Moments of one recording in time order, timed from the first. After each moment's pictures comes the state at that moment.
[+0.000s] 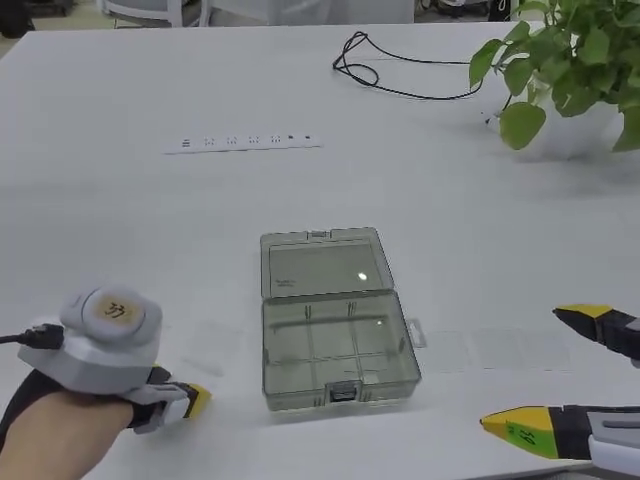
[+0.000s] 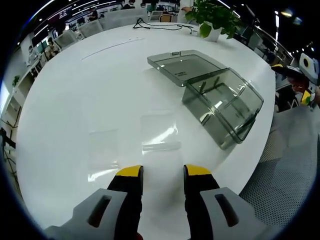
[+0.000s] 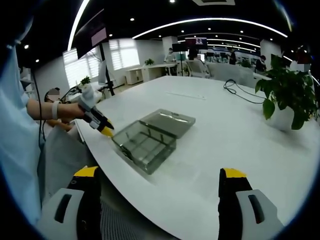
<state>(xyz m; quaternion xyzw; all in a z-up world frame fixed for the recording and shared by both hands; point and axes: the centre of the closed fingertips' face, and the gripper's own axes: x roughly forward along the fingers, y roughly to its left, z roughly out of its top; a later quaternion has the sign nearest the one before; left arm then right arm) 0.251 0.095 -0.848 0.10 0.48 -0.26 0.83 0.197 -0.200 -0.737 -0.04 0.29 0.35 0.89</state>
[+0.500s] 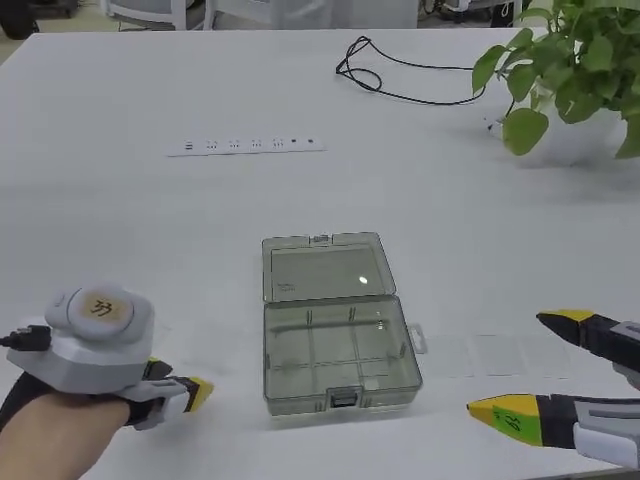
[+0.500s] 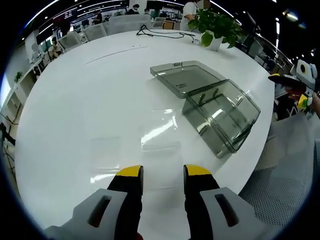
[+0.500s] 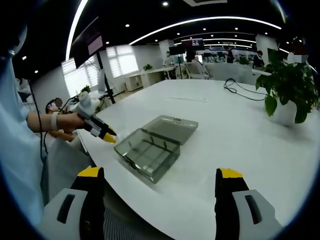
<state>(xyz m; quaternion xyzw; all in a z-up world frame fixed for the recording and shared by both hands) 0.256 0.089 -0.826 0.07 0.45 -0.26 0.85 0.207 -0.187 -0.729 0.00 0.28 0.36 0.89</state>
